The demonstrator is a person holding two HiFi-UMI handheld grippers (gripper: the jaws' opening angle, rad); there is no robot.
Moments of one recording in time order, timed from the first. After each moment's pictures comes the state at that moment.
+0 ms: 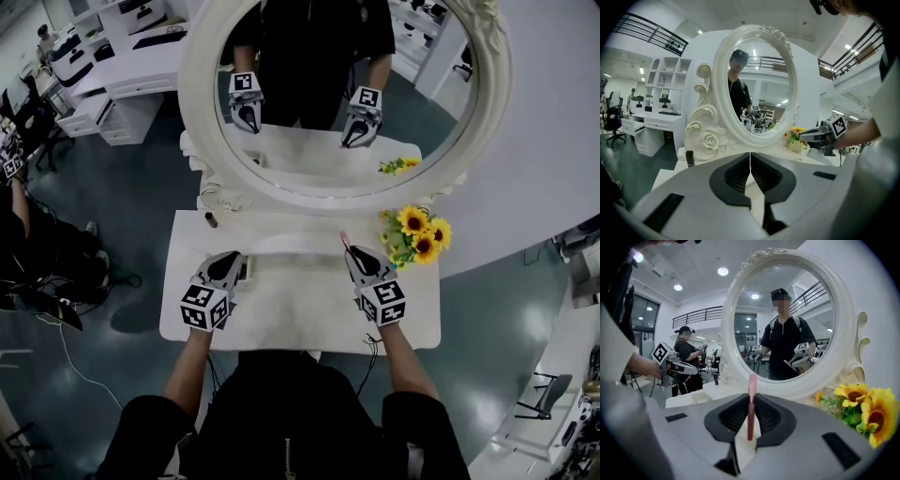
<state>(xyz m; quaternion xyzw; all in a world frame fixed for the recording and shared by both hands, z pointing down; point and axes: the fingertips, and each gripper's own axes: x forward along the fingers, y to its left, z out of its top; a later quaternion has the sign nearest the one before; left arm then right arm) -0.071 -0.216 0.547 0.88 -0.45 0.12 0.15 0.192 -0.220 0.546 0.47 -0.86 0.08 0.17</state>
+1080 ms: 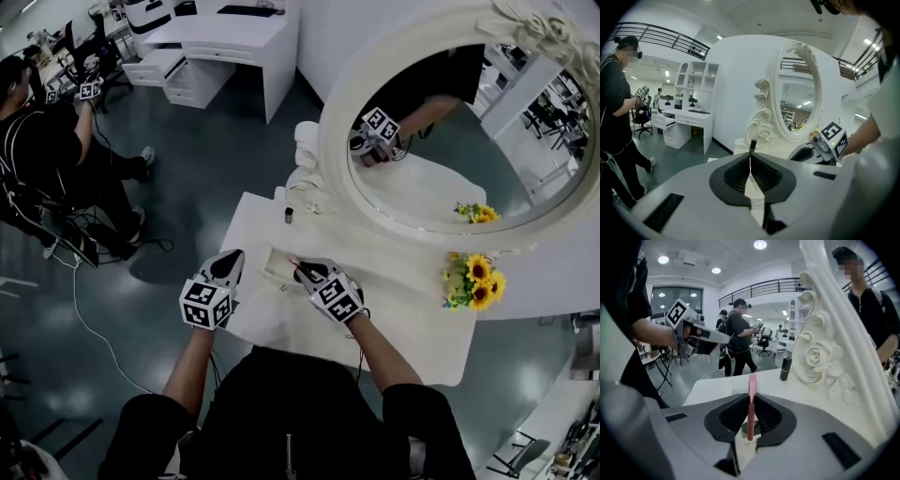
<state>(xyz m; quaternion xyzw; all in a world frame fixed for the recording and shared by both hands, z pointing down) -0.250 -0.196 0.564 0.81 -0.55 0.11 0.18 -0.114 -0.207 0.639 0.18 -0.93 0.05 0.32</state>
